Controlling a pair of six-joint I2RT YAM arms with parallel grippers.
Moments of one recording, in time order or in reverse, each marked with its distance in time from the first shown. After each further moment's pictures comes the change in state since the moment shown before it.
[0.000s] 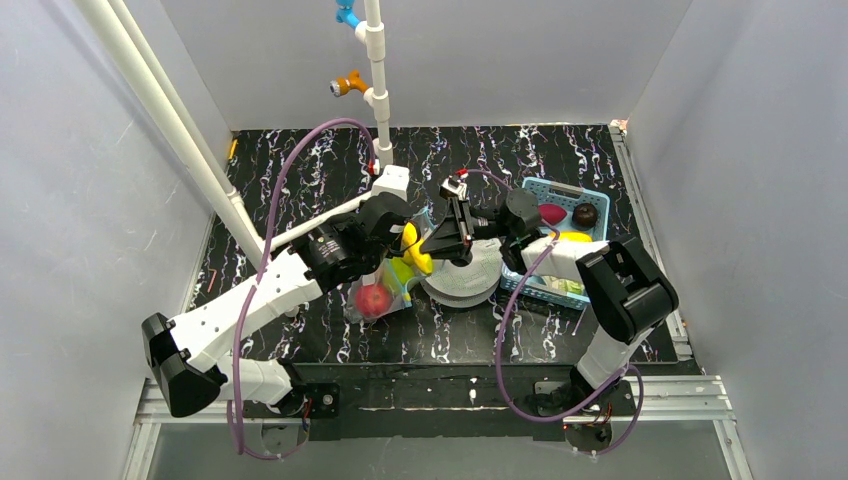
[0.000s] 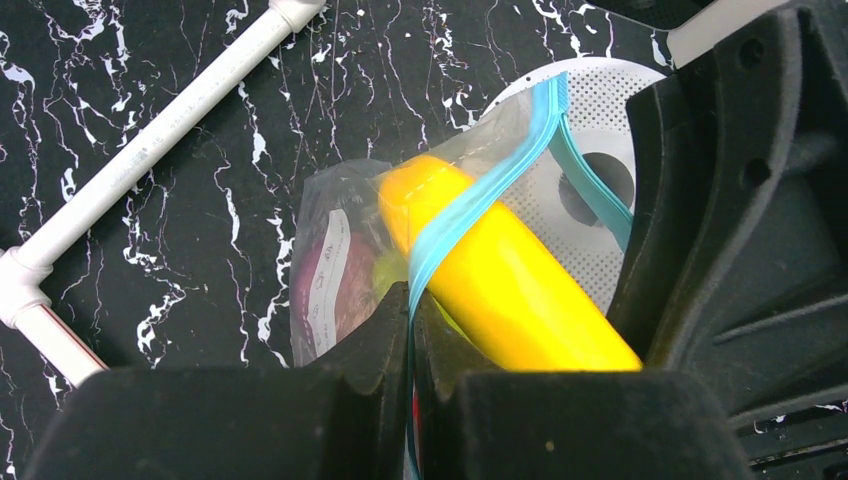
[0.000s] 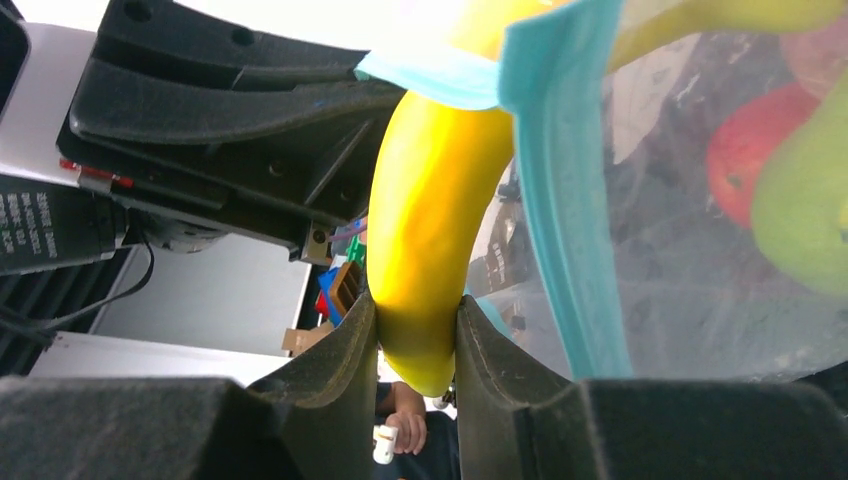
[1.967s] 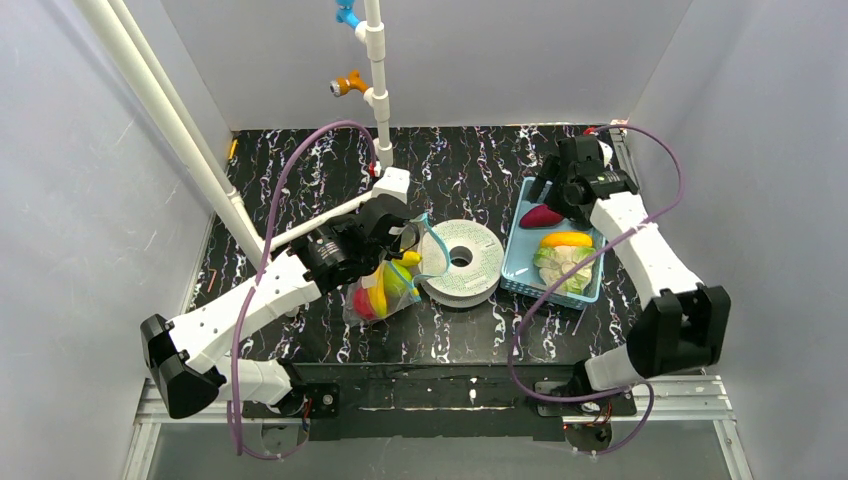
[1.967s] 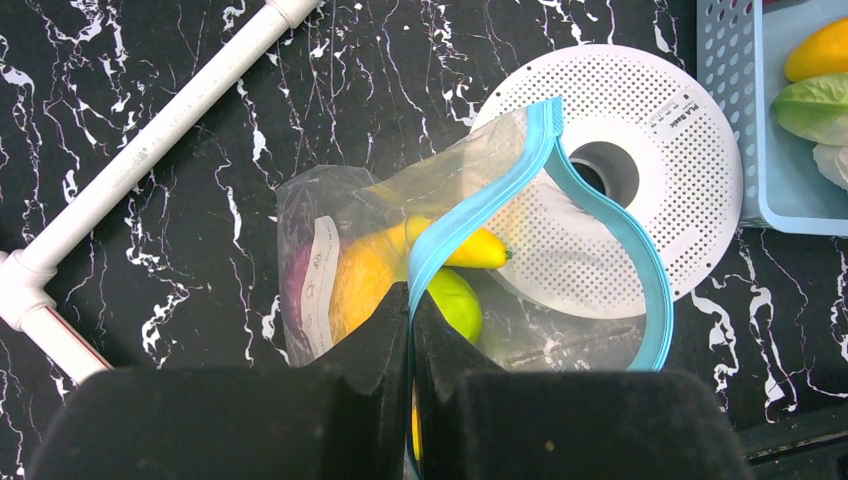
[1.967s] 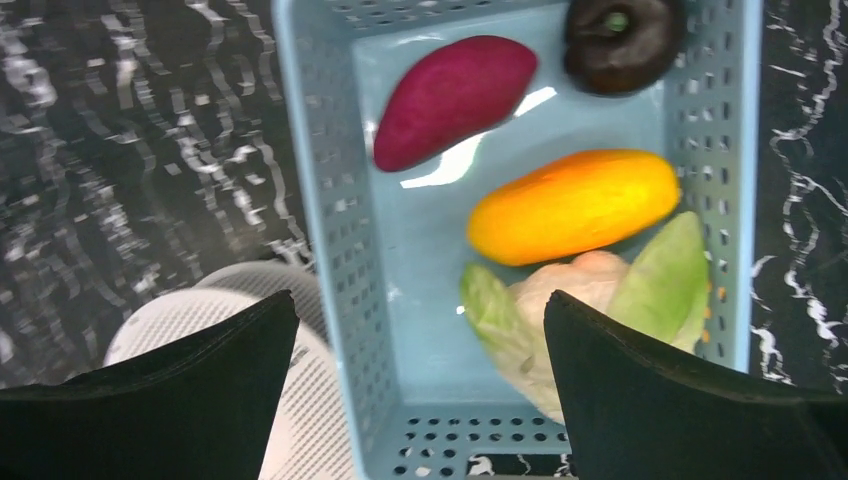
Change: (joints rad) left arm 0.000 -0.010 -0.015 0.001 0.011 0.020; right arm -0.333 -0.262 0.485 -1.920 1.428 -1.098
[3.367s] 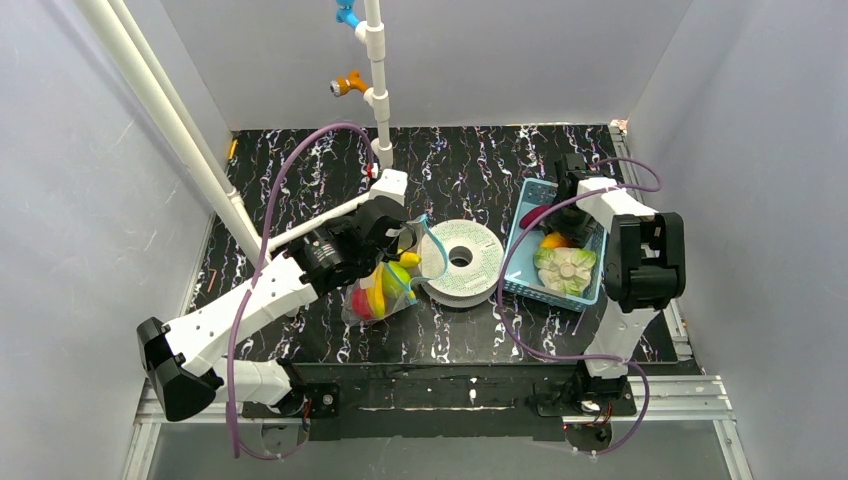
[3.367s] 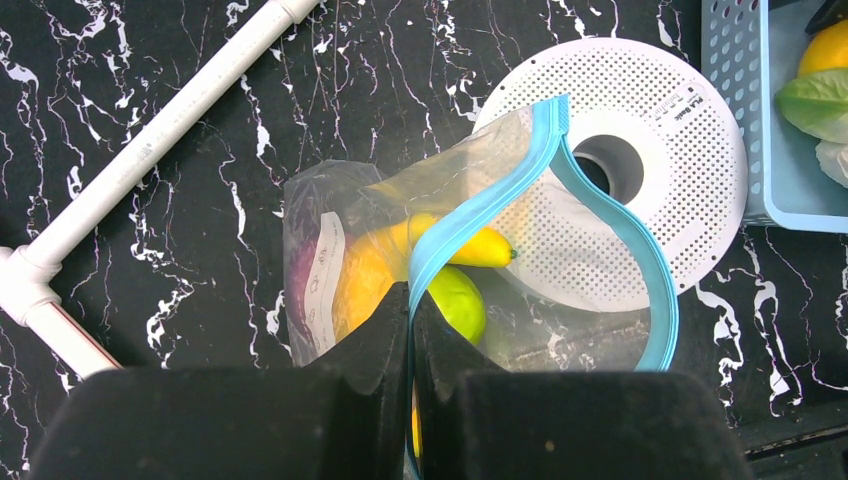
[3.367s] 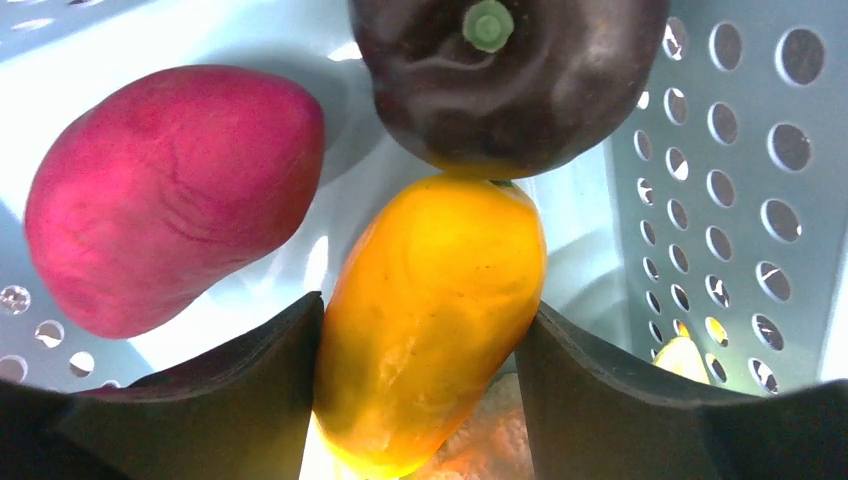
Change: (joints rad) left arm 0.000 -0.020 -0.013 -0.008 0.001 0.003; right arm -0.140 0.413 -0.003 0.000 0.048 0.046
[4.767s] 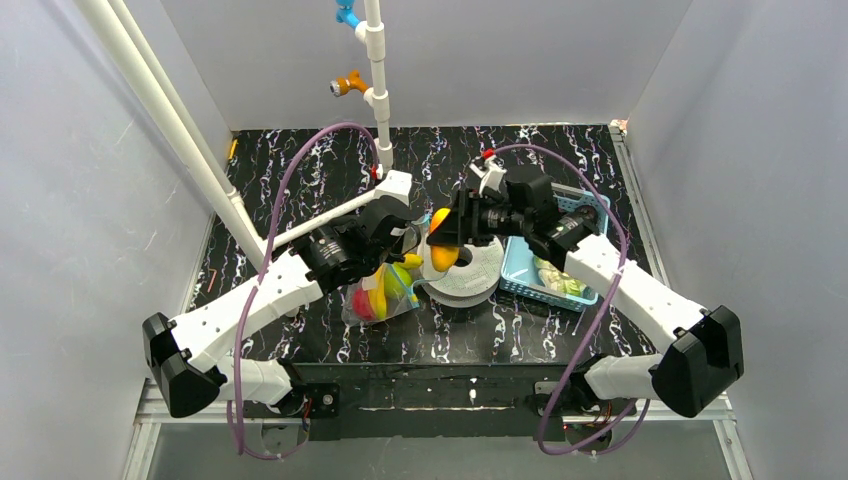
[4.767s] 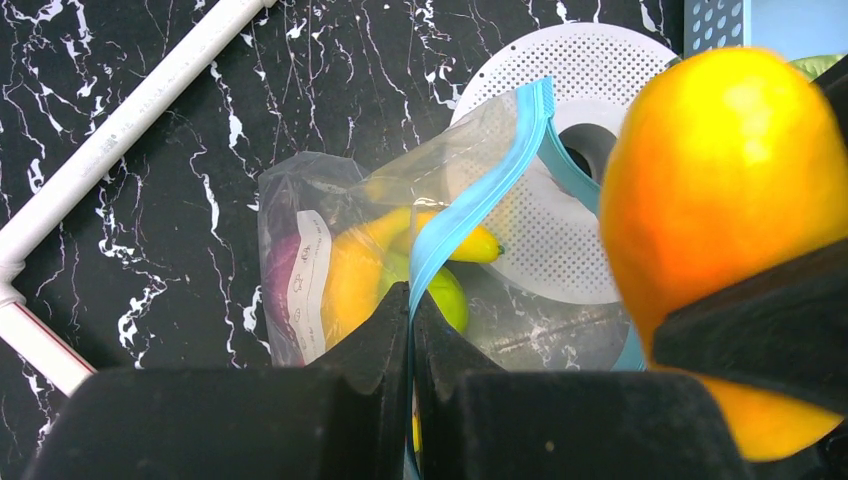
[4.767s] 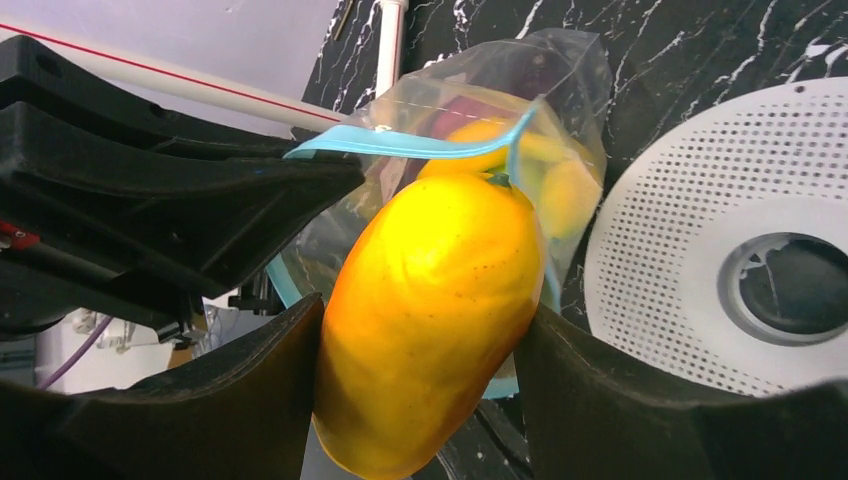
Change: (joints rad) left arm 0.000 0.026 0.005 0.000 0.037 -0.026; right arm 0.514 -0.573 -0.221 0.497 -0.831 -0.016
